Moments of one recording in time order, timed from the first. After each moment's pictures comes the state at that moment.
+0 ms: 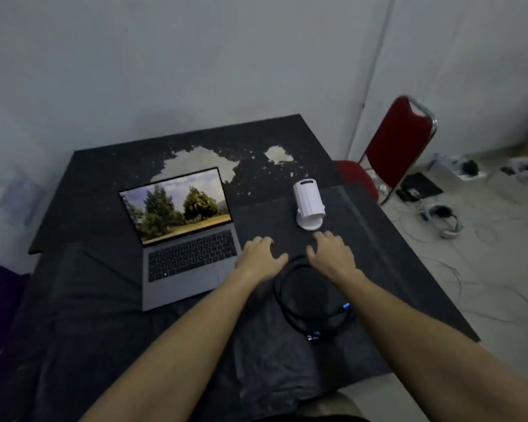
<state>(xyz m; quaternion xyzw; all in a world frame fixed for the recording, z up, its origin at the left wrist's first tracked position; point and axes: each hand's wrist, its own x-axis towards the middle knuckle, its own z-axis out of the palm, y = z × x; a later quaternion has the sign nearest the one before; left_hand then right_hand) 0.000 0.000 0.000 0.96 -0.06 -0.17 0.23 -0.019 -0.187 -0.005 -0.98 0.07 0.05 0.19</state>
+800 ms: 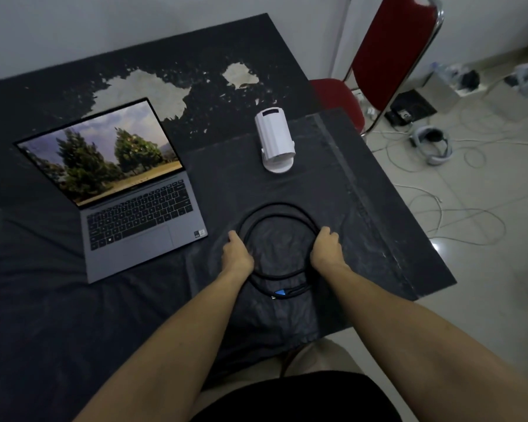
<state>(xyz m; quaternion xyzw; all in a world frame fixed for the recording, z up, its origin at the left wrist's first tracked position) -0.023 -0.058 -0.150 0.91 0.17 -0.24 0.28 -0.053 -0.255 -0.147 -0.91 0.28 0.19 0.23</state>
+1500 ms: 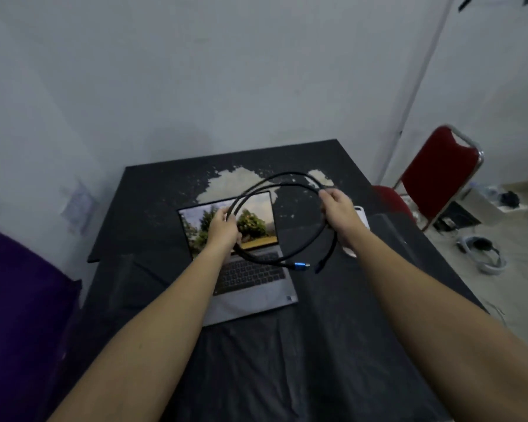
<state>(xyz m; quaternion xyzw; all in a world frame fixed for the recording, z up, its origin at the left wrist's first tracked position) 0.071 0.175 0.086 0.76 0.21 -0.03 0.62 0.080 -0.080 0.105 -0.78 0.09 -0.02 0.62</state>
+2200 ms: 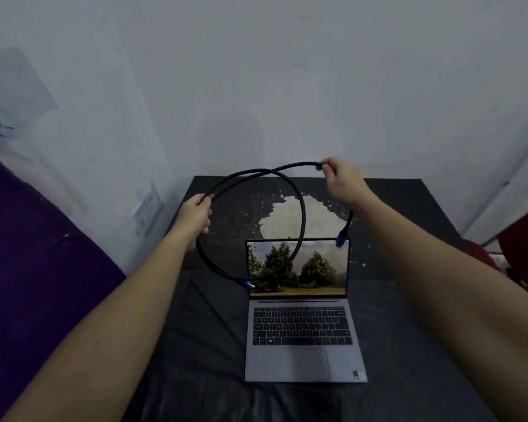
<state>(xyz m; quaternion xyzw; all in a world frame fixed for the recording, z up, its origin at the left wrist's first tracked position) 0.167 0.426 0.145 0.75 0.22 0.10 0.62 0.272 0.115 0.197 -0.90 -0.15 -0.08 0.41</state>
